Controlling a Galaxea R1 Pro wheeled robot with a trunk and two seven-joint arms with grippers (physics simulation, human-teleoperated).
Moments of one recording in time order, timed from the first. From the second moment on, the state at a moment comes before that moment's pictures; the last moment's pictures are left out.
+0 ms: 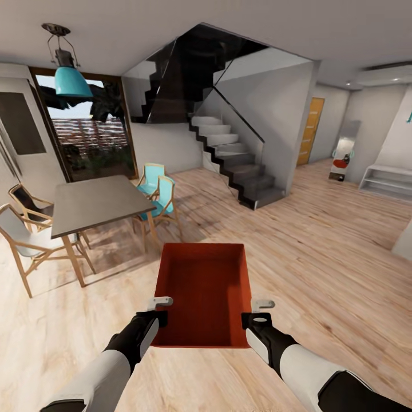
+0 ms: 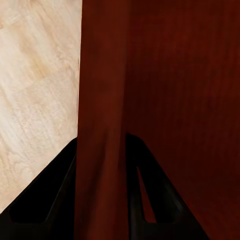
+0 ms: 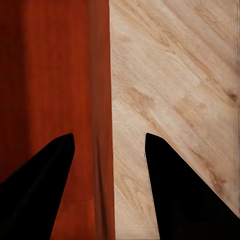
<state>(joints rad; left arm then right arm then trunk) -0.70 -0.14 0.09 -0.46 -0.06 0.38 0.20 -0.78 0.11 0.56 -0.22 -0.52 0.10 -0.38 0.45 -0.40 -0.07</state>
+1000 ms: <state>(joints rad) -0.70 -0.14 0.09 -0.46 -0.06 0.38 0.20 -0.78 0.11 0.56 -0.22 -0.52 0.10 -0.38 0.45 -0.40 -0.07</state>
